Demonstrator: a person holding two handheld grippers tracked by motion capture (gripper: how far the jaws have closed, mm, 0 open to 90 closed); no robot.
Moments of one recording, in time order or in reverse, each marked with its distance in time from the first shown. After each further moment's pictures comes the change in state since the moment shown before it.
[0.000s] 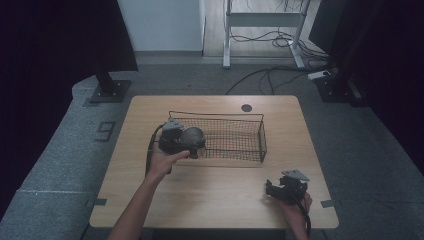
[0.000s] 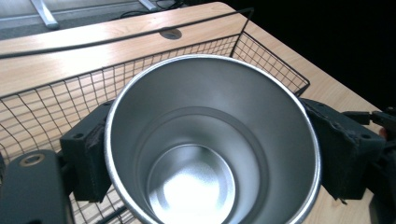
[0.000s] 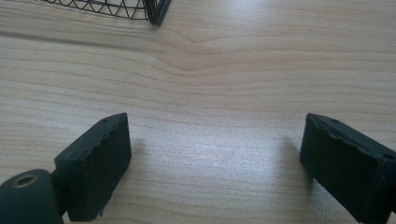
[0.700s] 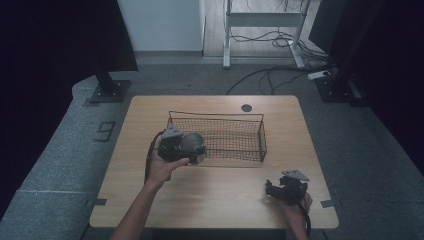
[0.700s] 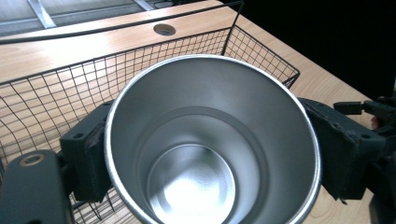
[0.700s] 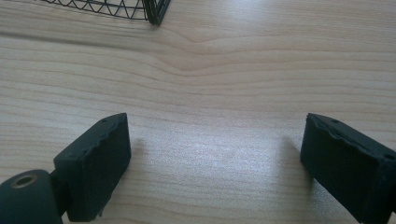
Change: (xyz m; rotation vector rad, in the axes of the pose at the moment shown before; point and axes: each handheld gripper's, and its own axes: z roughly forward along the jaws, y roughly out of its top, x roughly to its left) left arm -0.013 -0.015 -0.008 -0.008 -0.006 0.022; right arm 0.000 0.000 0.000 0.001 -0.001 0.003
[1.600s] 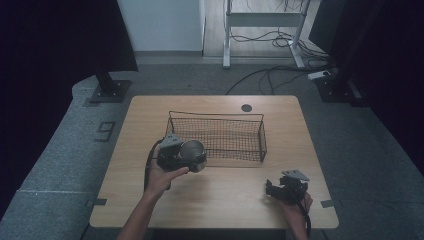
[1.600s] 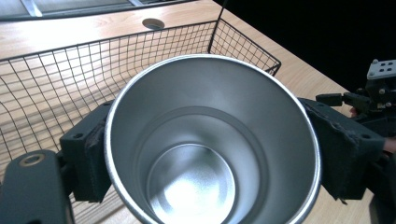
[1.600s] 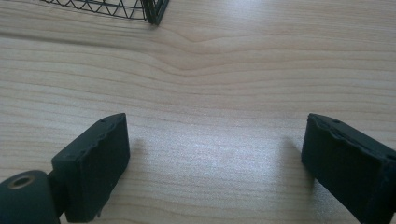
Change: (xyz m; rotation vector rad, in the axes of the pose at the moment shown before) left arm -0.016 -0.016 -0.013 -0.014 -0.019 -0.016; right arm 0.000 0.000 0.000 0.001 -0.002 -0.001
